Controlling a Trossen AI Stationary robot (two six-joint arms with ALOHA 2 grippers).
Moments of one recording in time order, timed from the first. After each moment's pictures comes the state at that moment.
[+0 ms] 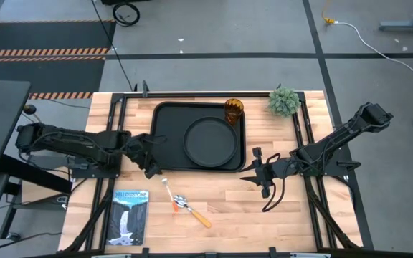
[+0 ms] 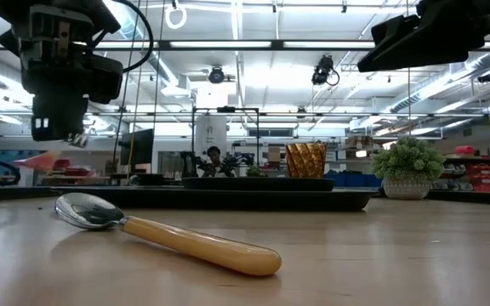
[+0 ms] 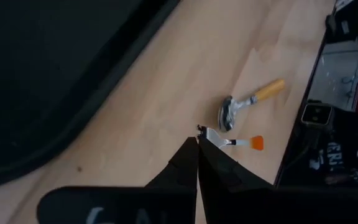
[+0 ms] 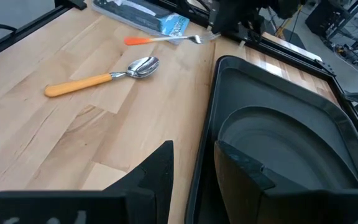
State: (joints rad) left arm 0.02 0.97 0.48 -0.40 0.35 -0.80; right arm 0.45 1.12 0.52 0.11 0.39 -0.17
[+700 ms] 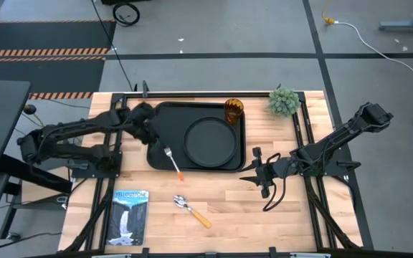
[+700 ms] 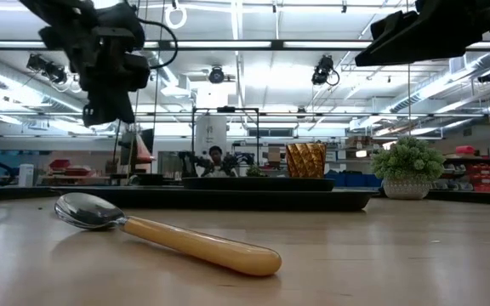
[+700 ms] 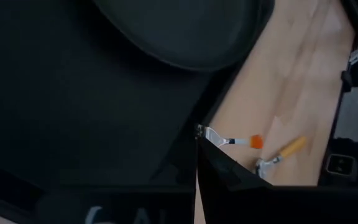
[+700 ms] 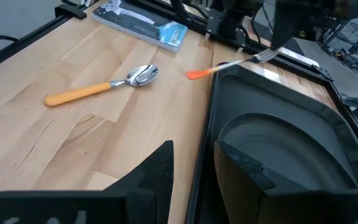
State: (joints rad) left arm 0.44 1.05 0.69 -0.59 0.41 -0.38; right arm 0.45 1.12 0.52 0.14 0.39 -0.17
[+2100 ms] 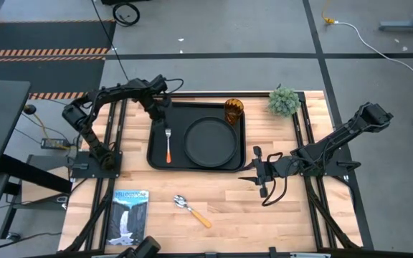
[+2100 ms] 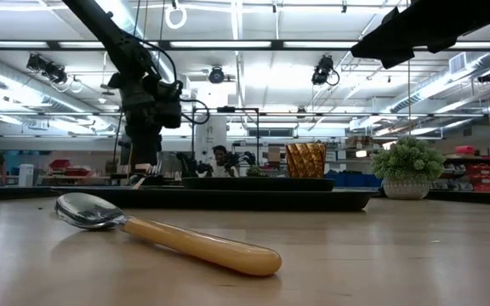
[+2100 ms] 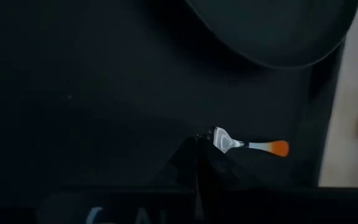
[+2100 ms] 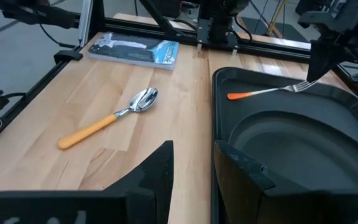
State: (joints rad) left arm 0.84 1.70 1.09 -0.86 0.49 0.57; right arm 0.45 1.12 0.52 0.20 0.40 0.03
